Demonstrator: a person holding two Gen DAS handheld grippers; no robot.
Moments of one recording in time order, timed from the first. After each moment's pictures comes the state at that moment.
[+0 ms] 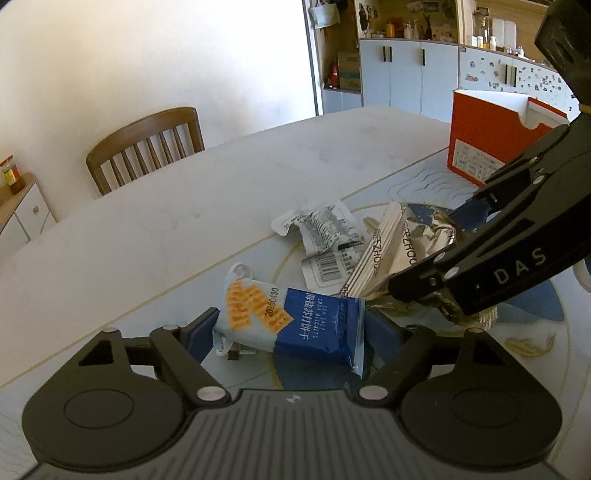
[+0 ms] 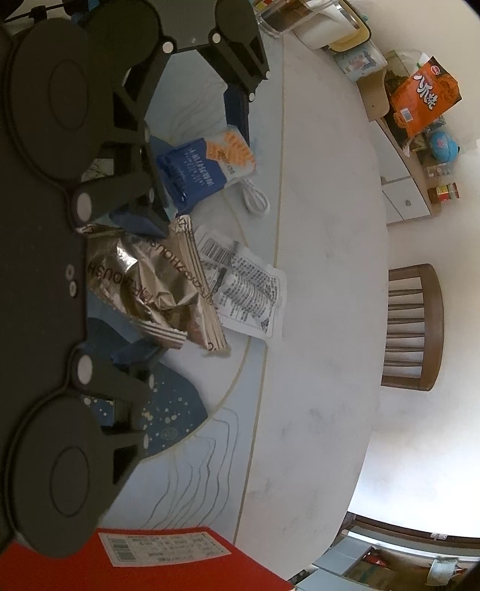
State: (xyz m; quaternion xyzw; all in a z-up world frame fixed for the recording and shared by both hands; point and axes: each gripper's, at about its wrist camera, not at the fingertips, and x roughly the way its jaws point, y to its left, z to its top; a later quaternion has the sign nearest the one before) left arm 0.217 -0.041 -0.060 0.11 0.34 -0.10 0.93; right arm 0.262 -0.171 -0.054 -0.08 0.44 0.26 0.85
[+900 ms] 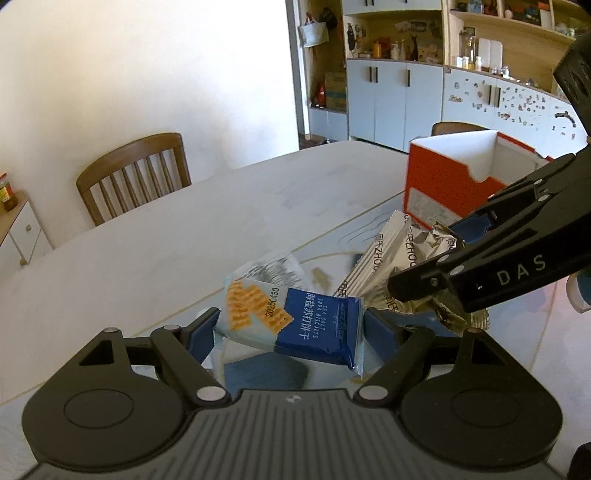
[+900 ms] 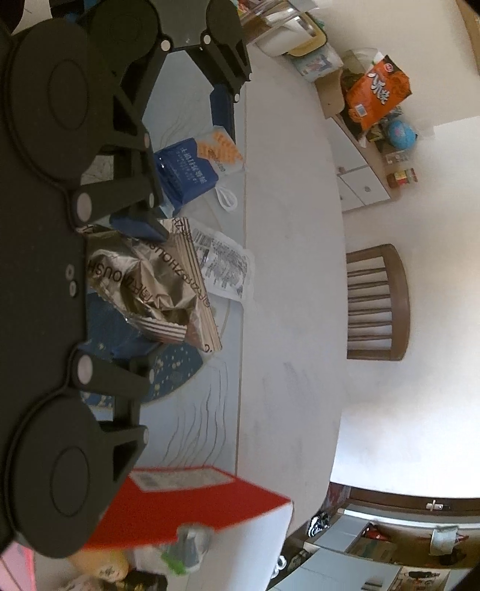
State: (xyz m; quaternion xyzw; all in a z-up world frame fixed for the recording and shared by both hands) left arm 0.197 -0.077 -0.003 0.09 0.32 -0.13 0.93; right arm 0.232 -0.218 -0.007 -0.04 0.41 0.24 0.88
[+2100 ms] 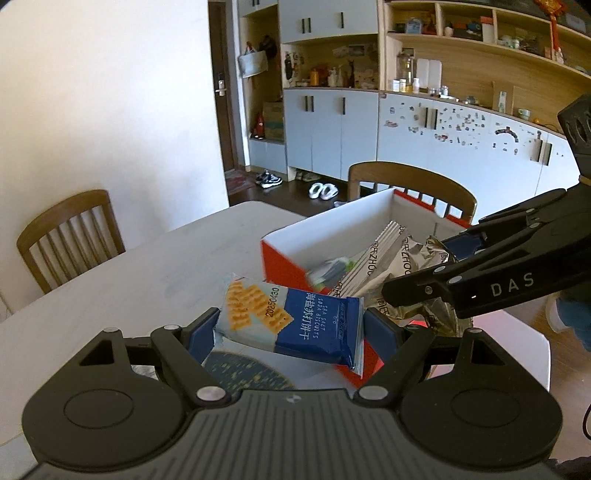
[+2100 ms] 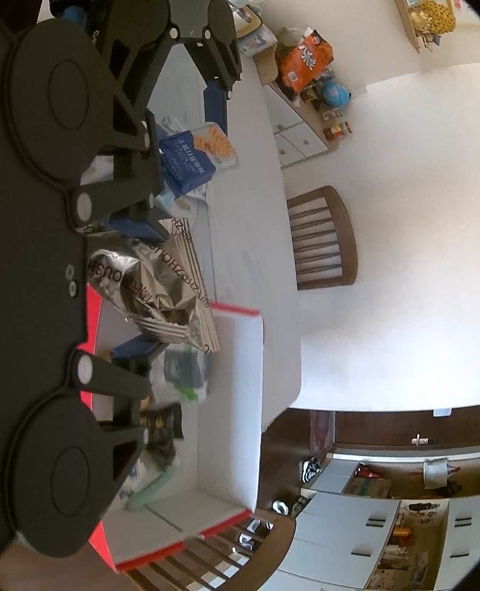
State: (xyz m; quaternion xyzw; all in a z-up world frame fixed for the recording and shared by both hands) left arm 0.193 -0.227 0.076 0.09 0.29 -0.22 0.93; right arm 0.193 -0.381 0.060 0.01 0.36 0.18 0.92
